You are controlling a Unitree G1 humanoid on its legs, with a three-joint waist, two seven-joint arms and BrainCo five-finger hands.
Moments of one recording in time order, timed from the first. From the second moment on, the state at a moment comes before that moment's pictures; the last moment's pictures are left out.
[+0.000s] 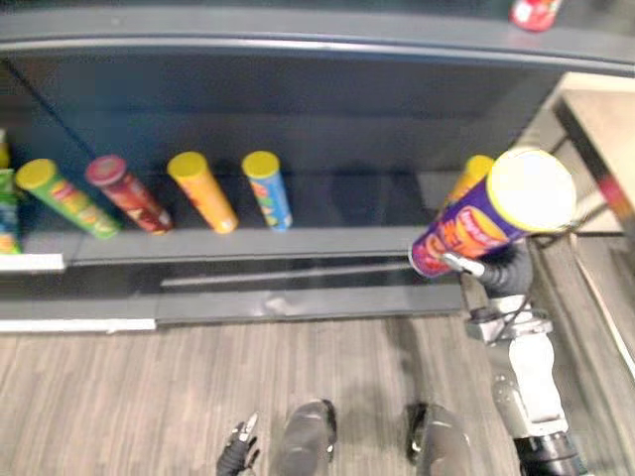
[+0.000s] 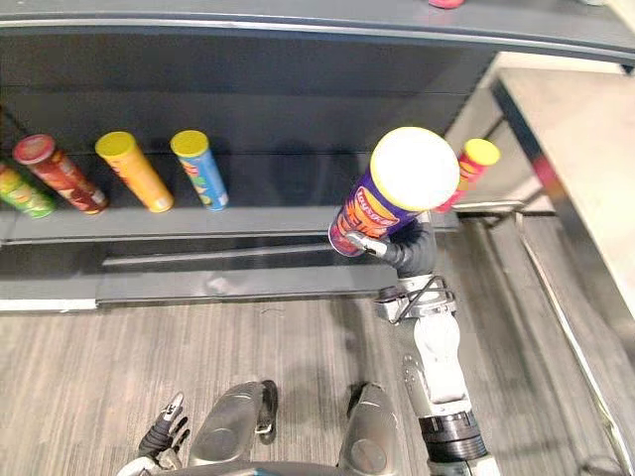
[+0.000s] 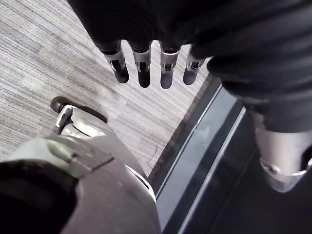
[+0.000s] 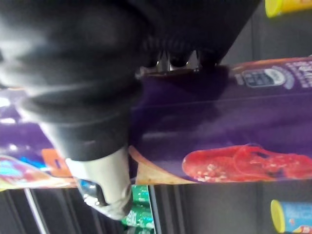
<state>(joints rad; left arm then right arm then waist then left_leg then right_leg) 0.22 0.16 0.04 0.88 -0.63 -0.17 -0.09 -0.09 -0.21 0.08 -0.19 0.37 -0.43 0.12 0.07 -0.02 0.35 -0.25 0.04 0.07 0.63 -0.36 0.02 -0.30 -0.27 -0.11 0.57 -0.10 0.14</state>
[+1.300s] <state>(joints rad) 0.07 0.10 -0.10 0.66 -0.55 -0.32 0.11 -0.46 -0.18 0.16 0.37 0.13 -0.42 -0.25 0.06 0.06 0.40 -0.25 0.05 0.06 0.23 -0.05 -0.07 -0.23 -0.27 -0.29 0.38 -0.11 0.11</state>
